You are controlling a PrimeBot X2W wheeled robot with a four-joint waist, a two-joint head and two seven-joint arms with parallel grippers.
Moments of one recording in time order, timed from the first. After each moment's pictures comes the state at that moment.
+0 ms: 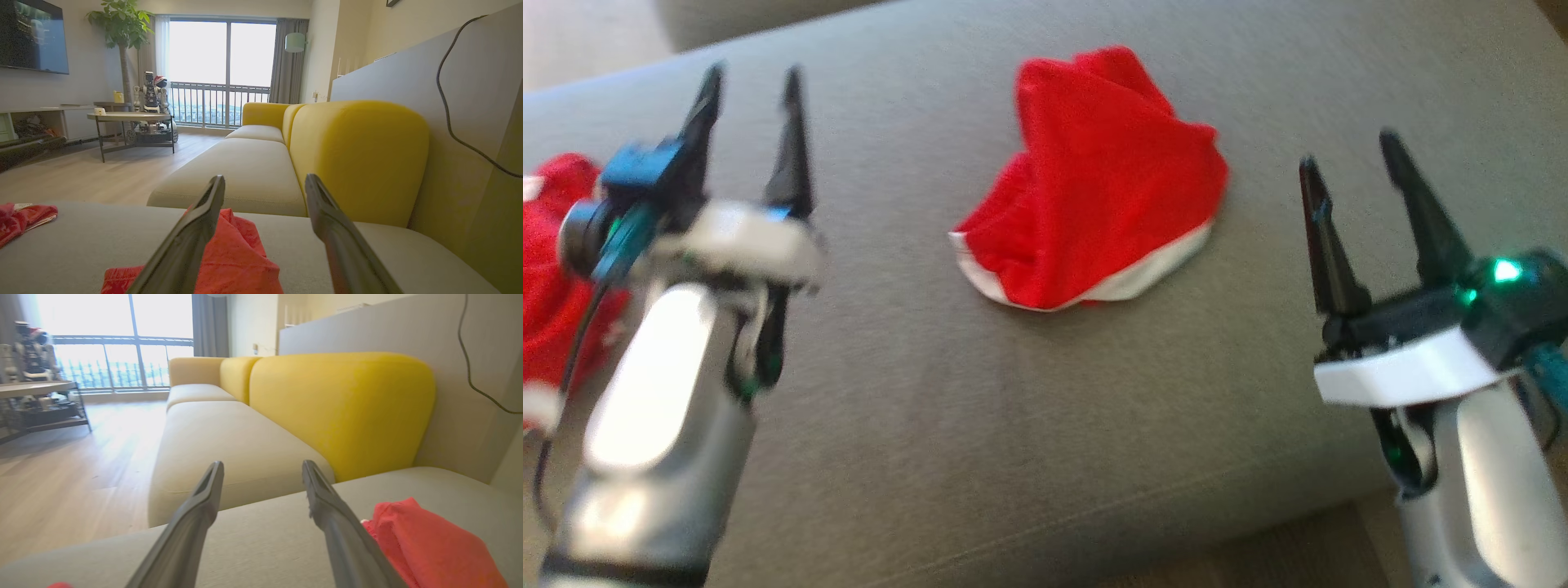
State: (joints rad) left arm -0.56 0.27 -0.37 0.35 -0.40 0.13 -0.25; right arm -0.25 -0.05 0.01 -0.01 0.07 0.13 -0.26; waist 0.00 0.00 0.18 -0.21
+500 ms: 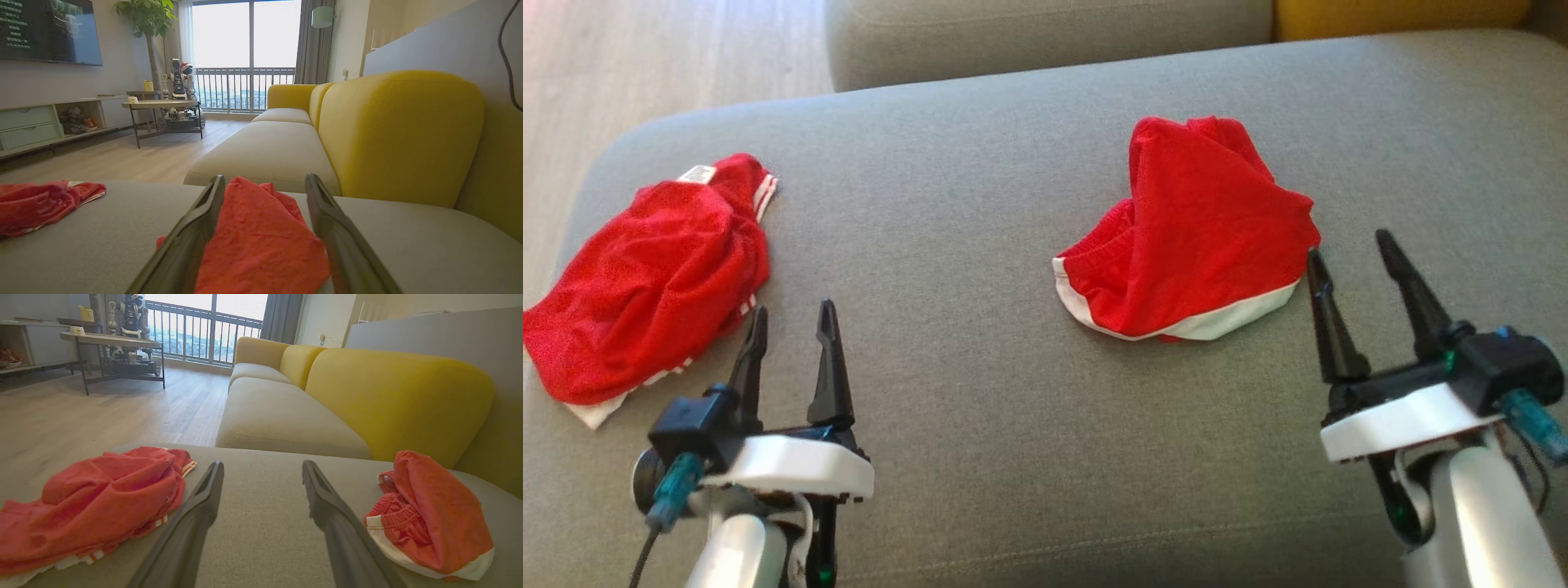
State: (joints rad) left arm -0.05 0.15 -0.25 0.08 -0.35 0.17 -0.26; right arm -0.15 -0.05 -0.05 0.11 0.06 0.13 -0.26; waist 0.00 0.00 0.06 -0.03
